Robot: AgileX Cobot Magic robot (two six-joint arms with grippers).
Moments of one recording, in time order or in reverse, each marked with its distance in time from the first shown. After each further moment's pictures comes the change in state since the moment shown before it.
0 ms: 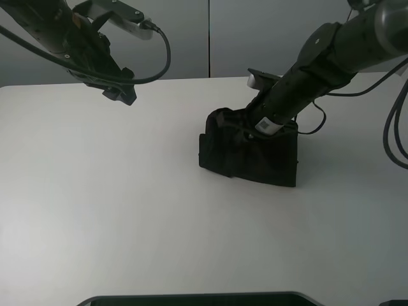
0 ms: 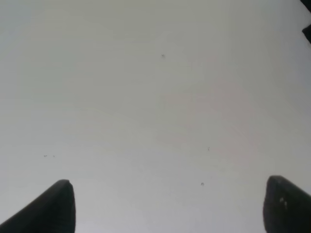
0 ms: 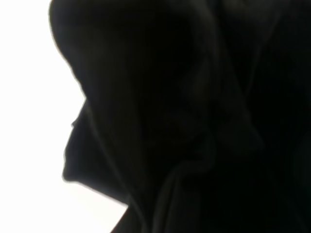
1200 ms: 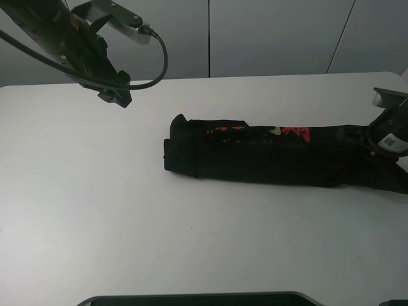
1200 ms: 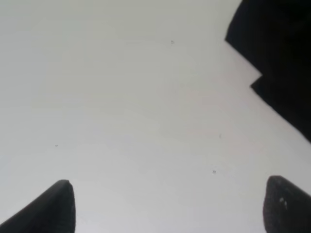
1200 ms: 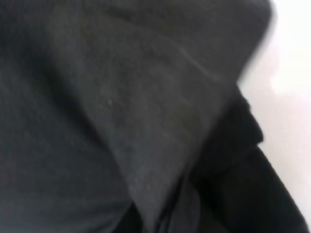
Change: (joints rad) left arm 0.000 0.000 0.000 0.041 0.025 -0.002; right arm -0.590 -0.225 0.212 -0.536 0.053 0.214
